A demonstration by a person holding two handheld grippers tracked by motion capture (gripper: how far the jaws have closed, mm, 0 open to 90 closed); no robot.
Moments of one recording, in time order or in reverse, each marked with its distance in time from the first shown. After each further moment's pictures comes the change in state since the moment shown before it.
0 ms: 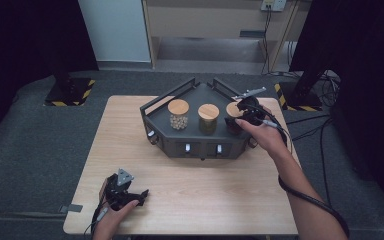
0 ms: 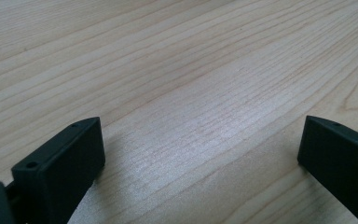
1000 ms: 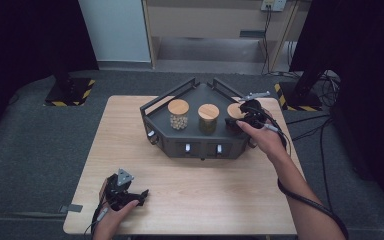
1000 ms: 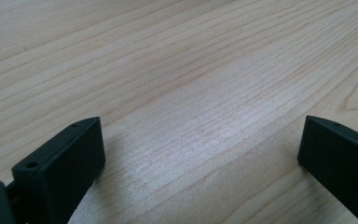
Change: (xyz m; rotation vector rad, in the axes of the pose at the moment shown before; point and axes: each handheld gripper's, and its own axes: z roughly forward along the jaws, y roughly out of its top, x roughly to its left) left arm -0.001 0.000 0.000 0.000 0.002 -0.001; right arm -0.006 -0.021 0.004 -0.059 0.019 0.063
